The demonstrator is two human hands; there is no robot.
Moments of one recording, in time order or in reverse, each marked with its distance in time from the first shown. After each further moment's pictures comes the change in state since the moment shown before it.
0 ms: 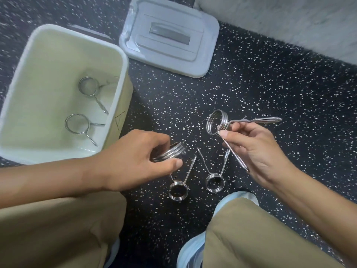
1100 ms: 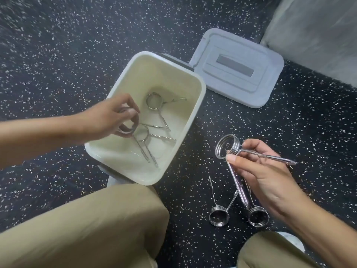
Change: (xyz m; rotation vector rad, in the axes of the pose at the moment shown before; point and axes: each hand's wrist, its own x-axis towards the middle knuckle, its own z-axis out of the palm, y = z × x) left_hand -0.066 -0.133 -0.128 -0.402 0.362 -0.510; right_hand -0.006 0.006 0.109 -0.018 -0.238 0.035
